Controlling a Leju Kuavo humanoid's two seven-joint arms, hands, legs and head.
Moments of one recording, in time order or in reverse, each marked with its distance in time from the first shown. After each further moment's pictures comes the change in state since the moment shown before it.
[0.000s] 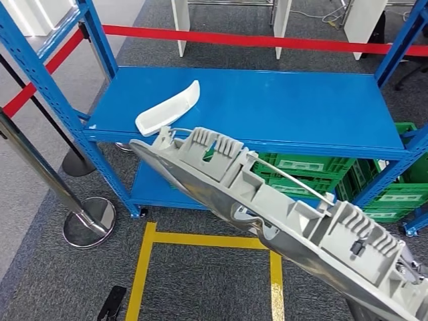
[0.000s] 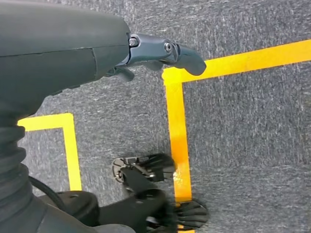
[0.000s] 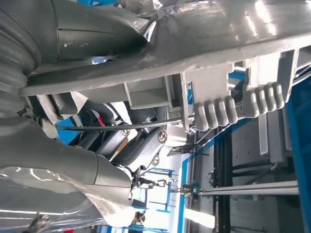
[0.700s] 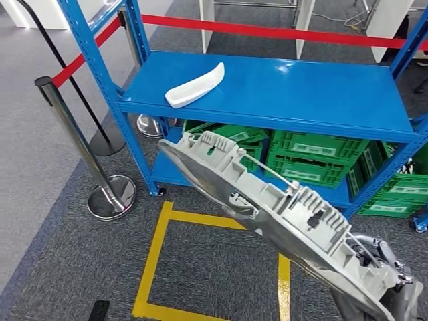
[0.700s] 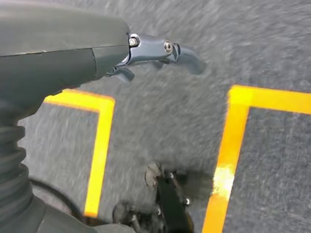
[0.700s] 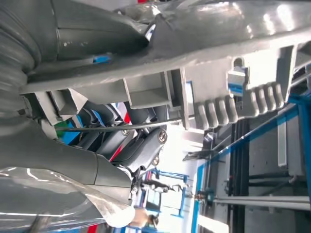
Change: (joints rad) left arm 0.059 0.001 0.105 0.016 0.105 0.059 -0.075; right arm 0.031 -0.065 0.047 0.069 0.063 -0.145 0.000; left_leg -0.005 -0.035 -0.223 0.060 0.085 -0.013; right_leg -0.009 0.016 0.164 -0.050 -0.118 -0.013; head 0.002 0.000
